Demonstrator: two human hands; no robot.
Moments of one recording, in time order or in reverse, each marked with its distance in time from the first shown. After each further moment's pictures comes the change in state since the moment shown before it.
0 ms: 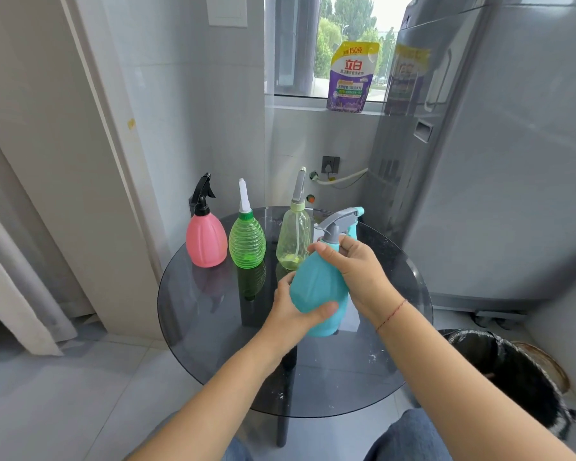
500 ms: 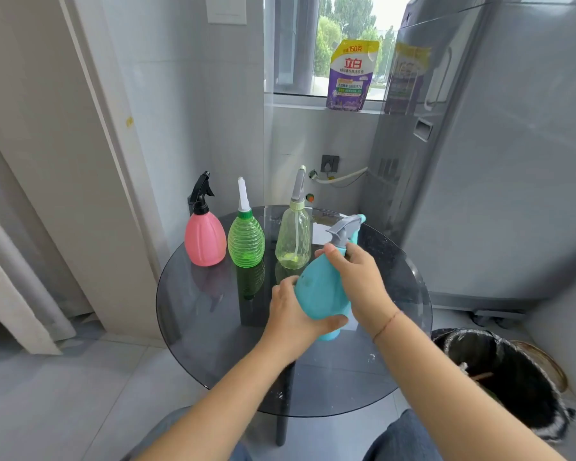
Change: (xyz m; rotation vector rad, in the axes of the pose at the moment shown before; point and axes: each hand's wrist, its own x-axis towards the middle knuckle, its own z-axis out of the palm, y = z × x) left_hand -0.001 -0.002 0.008 0.367 0.153 0.100; right_hand -0.002 0.013 0.004 -0.169 0.159 -0.006
